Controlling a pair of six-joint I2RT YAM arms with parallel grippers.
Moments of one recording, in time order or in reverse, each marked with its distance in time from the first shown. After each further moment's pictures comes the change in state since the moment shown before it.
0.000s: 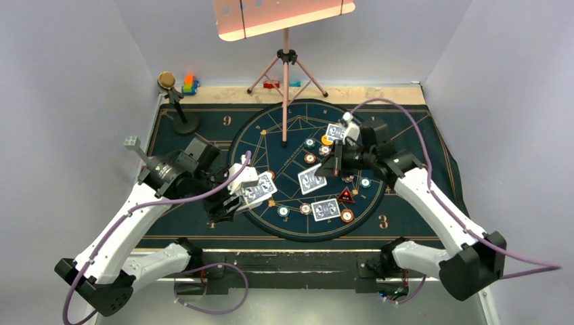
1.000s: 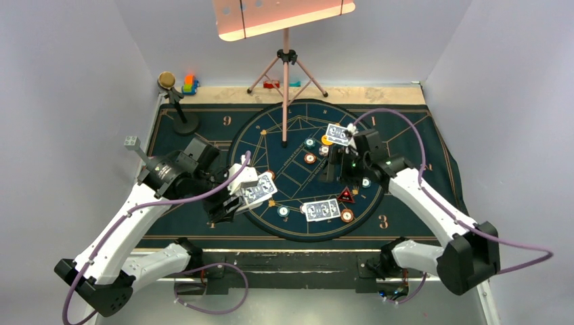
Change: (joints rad) left arm 0.000 -0.004 0.000 -0.002 0.014 0.000; right arm -0.005 0.076 -0.212 -0.037 0.330 -0.031
